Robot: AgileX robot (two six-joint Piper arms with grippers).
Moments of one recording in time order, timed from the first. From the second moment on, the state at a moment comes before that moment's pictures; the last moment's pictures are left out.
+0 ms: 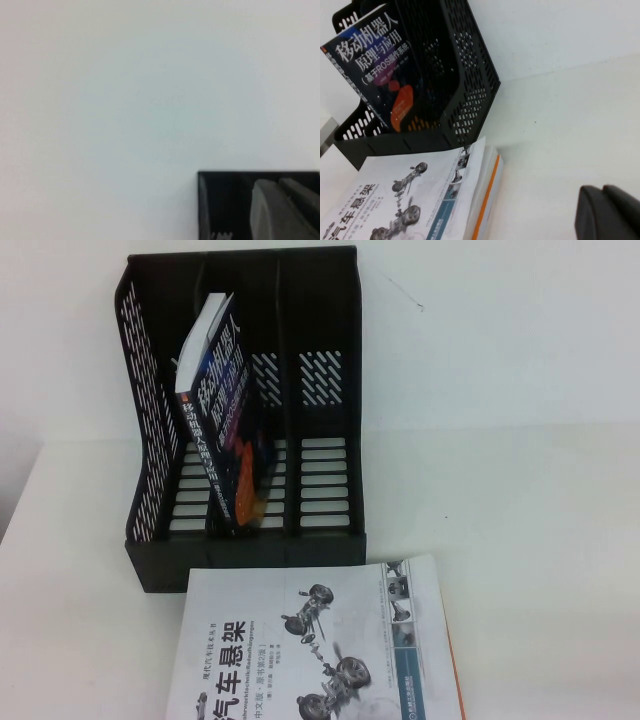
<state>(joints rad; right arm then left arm) 0.61 -0.02 -0.19 -0.35 0.57 0.74 -0.02 0.05 -0.31 -1.71 0.00 1.59</state>
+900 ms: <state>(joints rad) 0.61 -0.02 -0.19 -0.35 0.57 0.74 0.18 -0.01 0.00 -1.70 0.20 1.65</state>
